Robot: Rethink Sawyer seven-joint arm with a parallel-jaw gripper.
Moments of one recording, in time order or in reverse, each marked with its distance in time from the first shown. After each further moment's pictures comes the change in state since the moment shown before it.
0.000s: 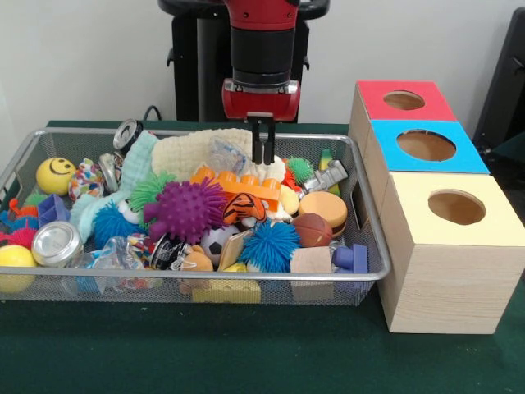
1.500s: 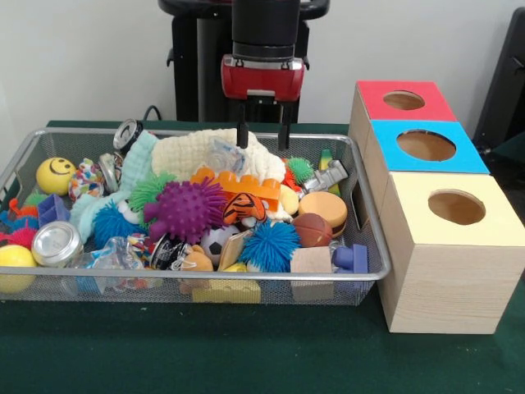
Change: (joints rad) arm 0.005 -0.109 0.018 0.001 0.003 0.051 0.000
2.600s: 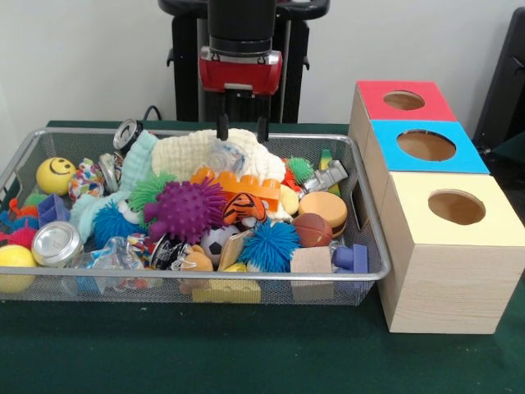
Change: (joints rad) arm -0.095 -0.013 0.069 -0.003 -0.011 0.109 0.000
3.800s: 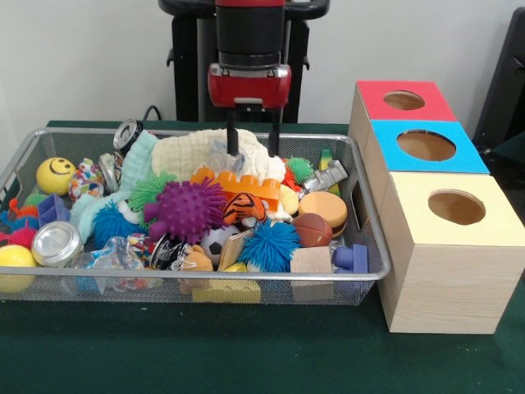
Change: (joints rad) arm 0.002 0.032 0.000 0.000 -0.005 -0.097 0.000
